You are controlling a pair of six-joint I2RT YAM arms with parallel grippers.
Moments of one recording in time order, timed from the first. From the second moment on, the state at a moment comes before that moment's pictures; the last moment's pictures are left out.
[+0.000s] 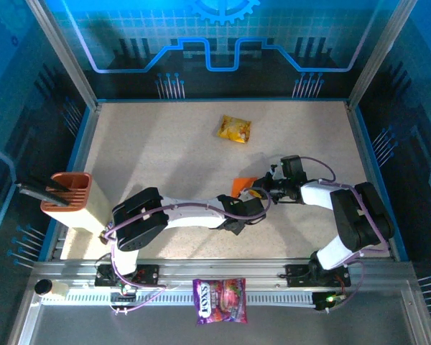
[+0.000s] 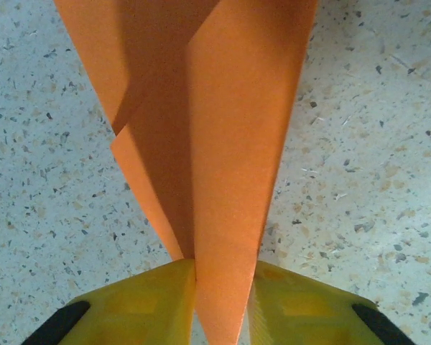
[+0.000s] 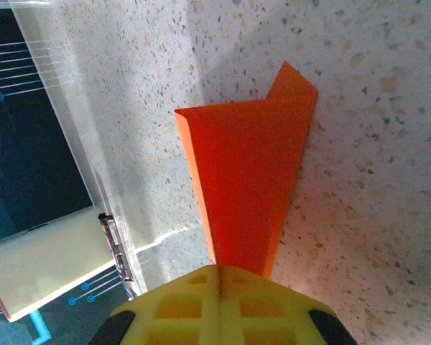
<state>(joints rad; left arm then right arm) -1.14 1.91 1.23 -0.66 -0.40 -0.47 0.26 1.57 0.62 0.06 -0.69 0.99</state>
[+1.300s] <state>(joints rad) -1.14 1.92 1.19 -0.59 -0.40 -0.51 0.14 1.47 0.62 -0.08 -0.68 0.90</state>
